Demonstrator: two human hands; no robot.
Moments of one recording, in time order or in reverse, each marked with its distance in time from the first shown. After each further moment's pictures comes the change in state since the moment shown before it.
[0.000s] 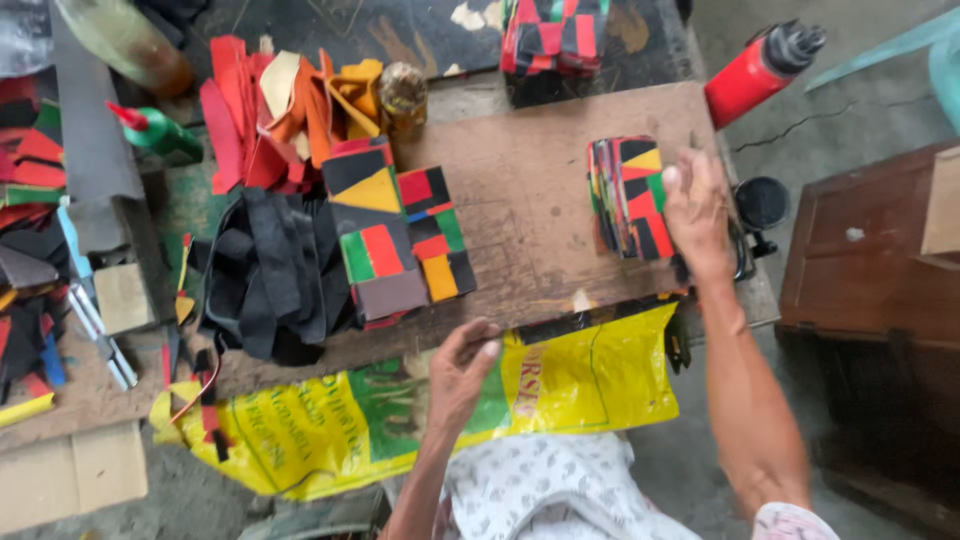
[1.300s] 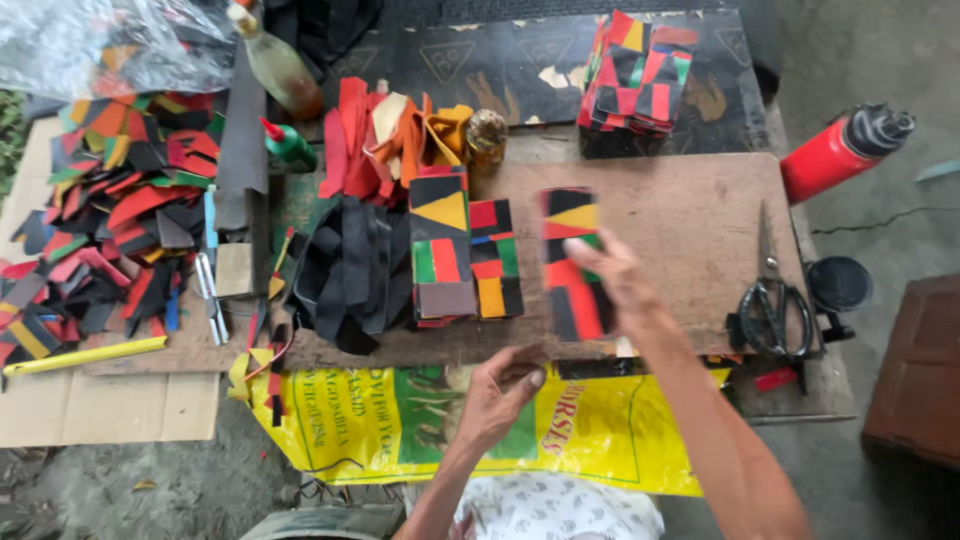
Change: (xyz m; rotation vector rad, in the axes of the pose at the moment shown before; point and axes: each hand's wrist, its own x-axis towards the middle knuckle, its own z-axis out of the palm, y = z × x) left_hand -0.013 0.033 0.016 0.103 -0.067 -0.014; right_hand -0.072 -0.076 0.110 0.457 -0.654 0.303
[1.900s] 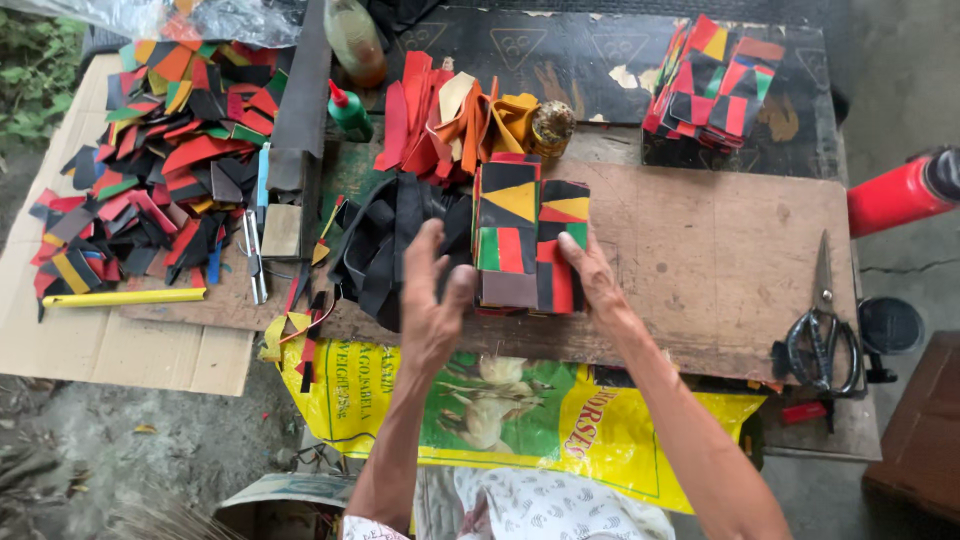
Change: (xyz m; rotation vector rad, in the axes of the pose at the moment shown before) left_hand 0.022 0.131 -0.099 0.419 0.444 0.514; right_hand 0.045 0.058 0.078 -0.043 -0.107 0.024
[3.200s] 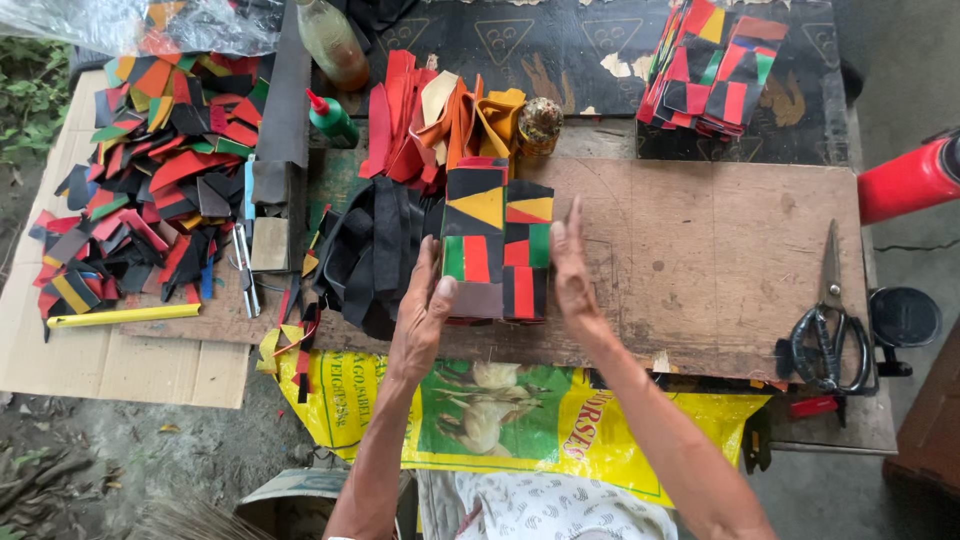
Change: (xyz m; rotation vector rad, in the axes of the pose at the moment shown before) left_hand 0.009 -0.022 0.004 -0.146 -0.224 -0.250; right_hand -0.008 -0.023 0.035 -0.330 0.074 -0.284
